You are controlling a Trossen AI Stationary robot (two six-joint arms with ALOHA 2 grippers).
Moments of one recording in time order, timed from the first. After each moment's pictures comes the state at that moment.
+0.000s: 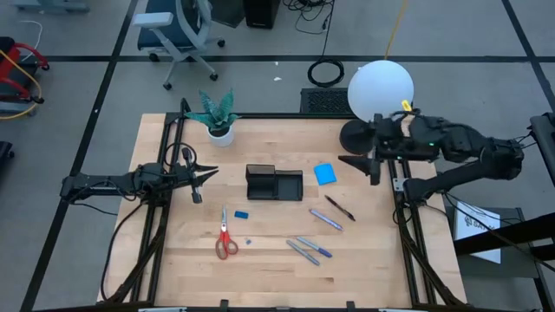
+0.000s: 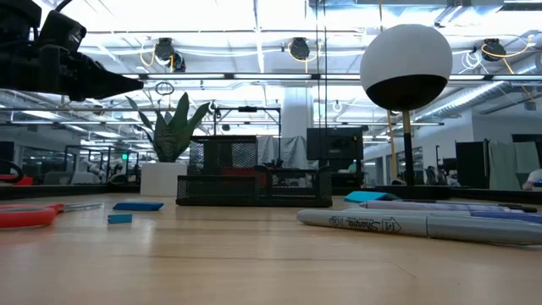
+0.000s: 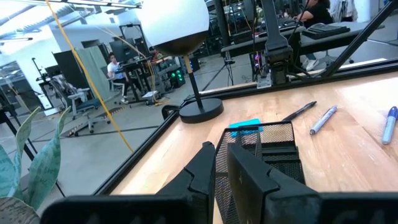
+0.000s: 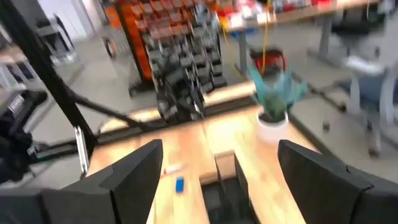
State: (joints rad) left arm 0.02 0.08 0.01 0.07 -0.24 0.26; right arm 0.07 0.97 1.32 -0.64 0.21 0.26
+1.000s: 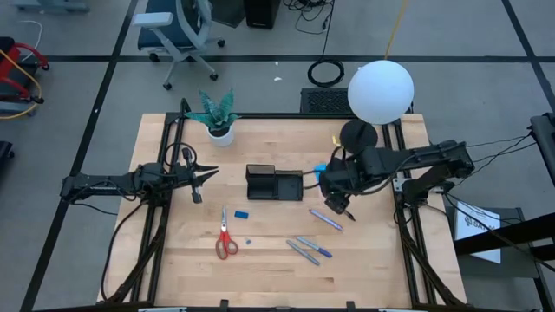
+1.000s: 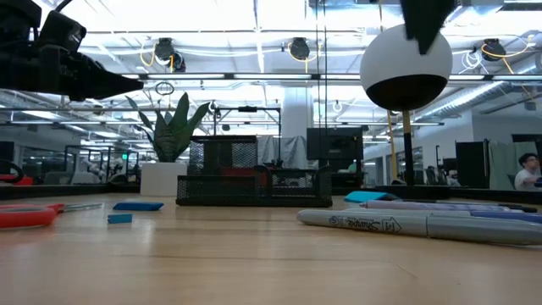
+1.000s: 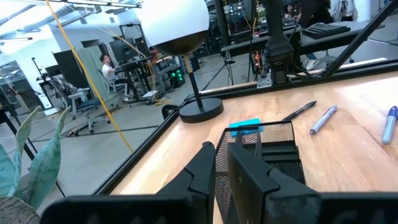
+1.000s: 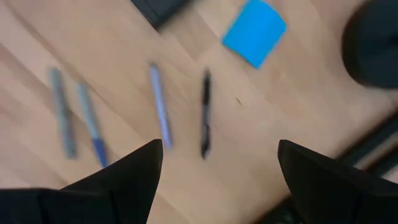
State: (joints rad) left arm 0.02 0.09 0.01 0.07 -0.24 0.26; right arm 0.17 1.57 1.60 -1.60 0.16 0.88
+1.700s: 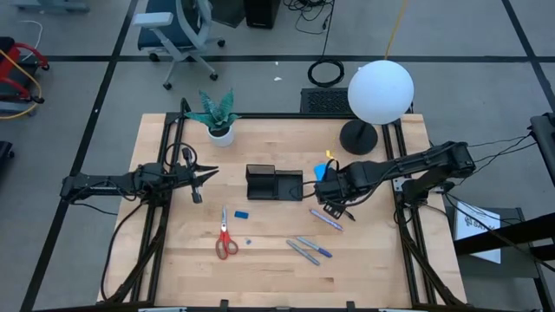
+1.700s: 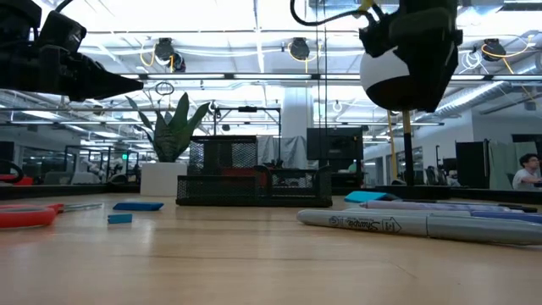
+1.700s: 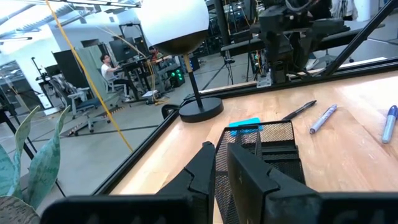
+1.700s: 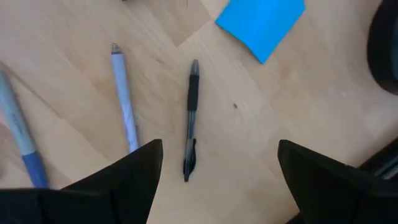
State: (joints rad) left arm 0.02 0.09 0.01 0.07 -0.24 0.26; right arm 0.17 1.56 1.27 -1.35 0.18 0.82
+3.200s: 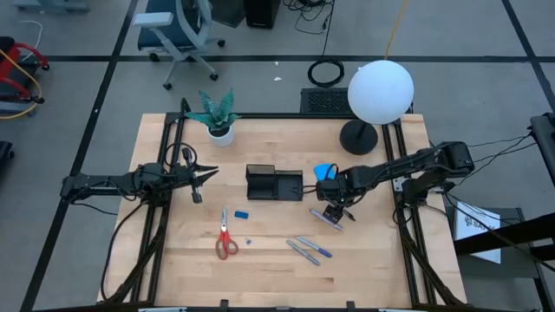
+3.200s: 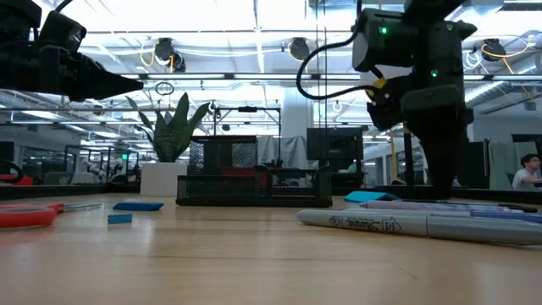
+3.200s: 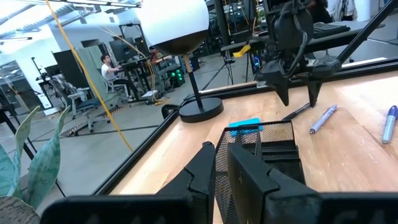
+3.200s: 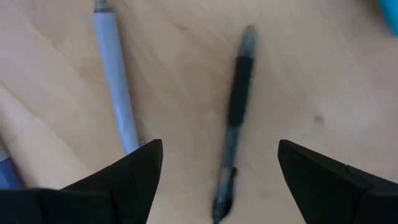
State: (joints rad) left arm 0.02 0.09 0.01 0.07 -0.24 0.26; right arm 0.07 1.56 0.87 -0.80 -0.08 0.72
